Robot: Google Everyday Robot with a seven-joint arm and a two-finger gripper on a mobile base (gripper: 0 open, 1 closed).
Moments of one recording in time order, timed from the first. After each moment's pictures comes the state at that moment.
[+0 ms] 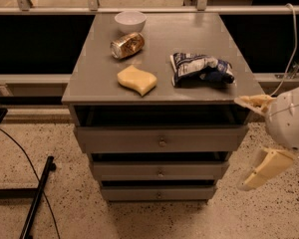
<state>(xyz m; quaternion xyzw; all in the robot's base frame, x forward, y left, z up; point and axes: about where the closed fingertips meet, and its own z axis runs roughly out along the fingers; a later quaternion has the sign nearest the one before) 0.394 -0.178 0.886 -0.63 0.72 0.06 0.29</state>
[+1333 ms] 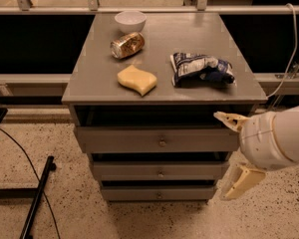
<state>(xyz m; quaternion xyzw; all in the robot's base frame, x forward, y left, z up) 0.400 -0.154 0.833 -0.68 0.67 0.04 0.30</state>
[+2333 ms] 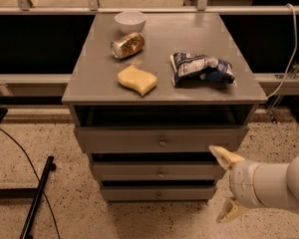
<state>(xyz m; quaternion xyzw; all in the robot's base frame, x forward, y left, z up) 0.400 -0.177 0.705 -0.70 0.63 -0.04 0.32</state>
